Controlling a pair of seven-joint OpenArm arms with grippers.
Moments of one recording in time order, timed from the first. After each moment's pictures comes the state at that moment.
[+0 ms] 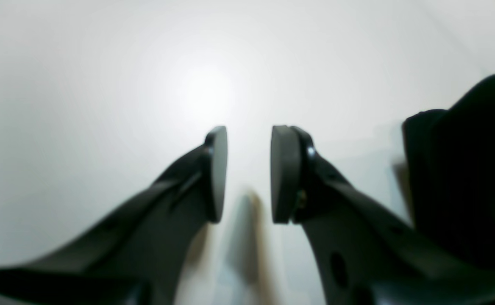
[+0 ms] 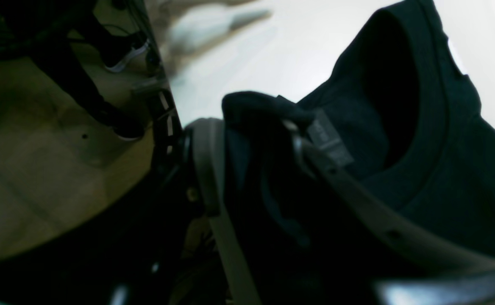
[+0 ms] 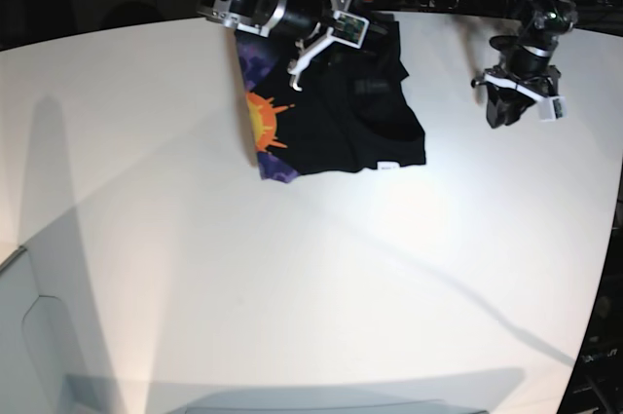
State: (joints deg) left arm 23.5 -8.6 -36.1 94.6 -32.0 -29.4 30.8; right arm -24.8 6.3 -33.3 114.8 -7.2 39.7 -29.9
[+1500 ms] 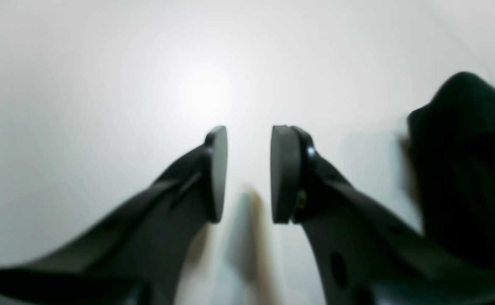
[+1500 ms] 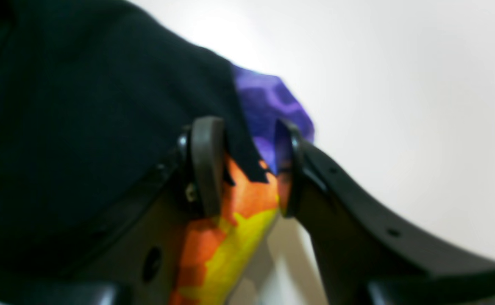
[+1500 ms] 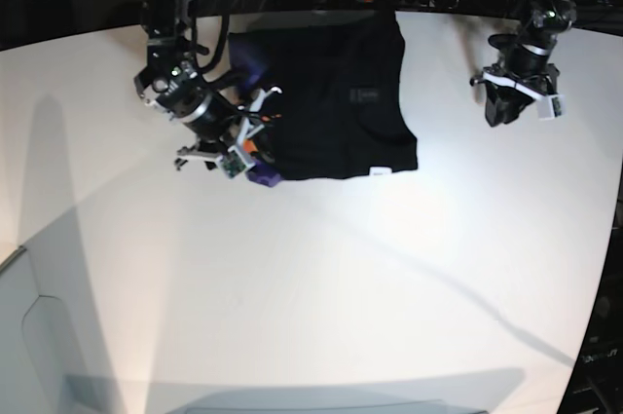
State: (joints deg) left arm 23.8 -8.3 -36.1 94.6 -32.0 -29.4 30.8; right arm -11.2 -3.5 2.9 98.2 -6.6 39.7 -28.8
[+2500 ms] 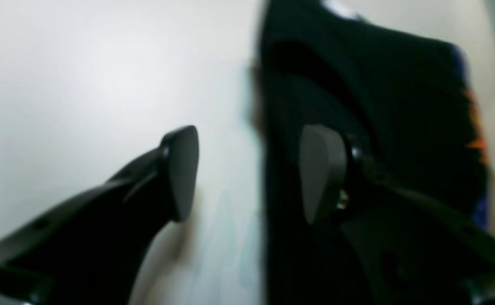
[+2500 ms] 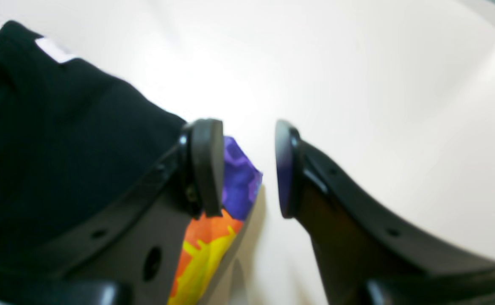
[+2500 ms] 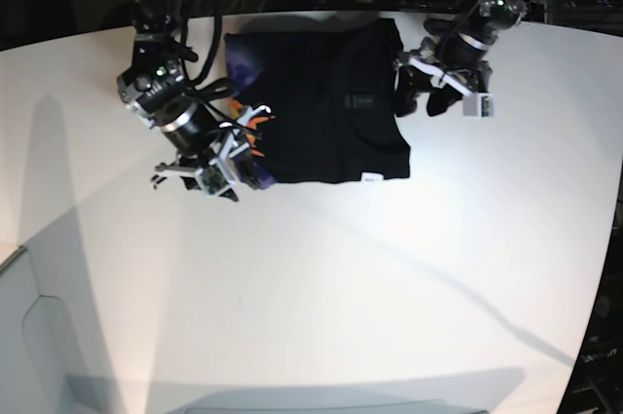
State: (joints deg) left arm 27.3 3.8 -25.1 108.2 -31.8 -29.7 43.0; right arm -11.0 -5.3 5.4 108.1 -7.2 39.7 -29.9
